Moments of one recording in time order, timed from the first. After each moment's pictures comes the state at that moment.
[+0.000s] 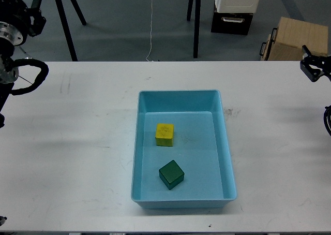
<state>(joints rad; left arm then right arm) -0.85 0.34 -1.02 -0.81 0.26 0.09 -0.18 0.52 -0.60 0.96 0.94 0.65 0.36 0.01</state>
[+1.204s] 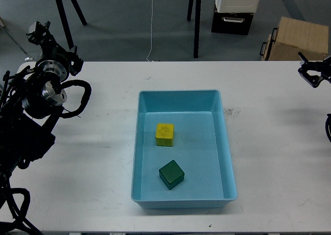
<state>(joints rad) -0.79 0.10 -1.05 -0.72 0.22 0.23 -0.20 0.54 -0.64 0.90 0.93 0.41 0.38 0.00</state>
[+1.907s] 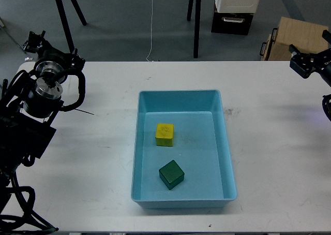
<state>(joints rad) -0.76 0.07 -1.27 -0.73 -0.09 0.22 -0.12 0.61 -0.47 1.03 0.75 0.88 0.26 -0.21</state>
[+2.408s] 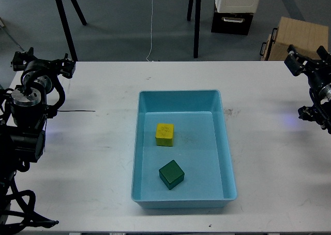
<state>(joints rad) -0.70 0.07 -1.45 -0.73 -0.18 0.12 -0.11 0.61 -0.28 1.23 0.58 0.83 0.28 -0.31</state>
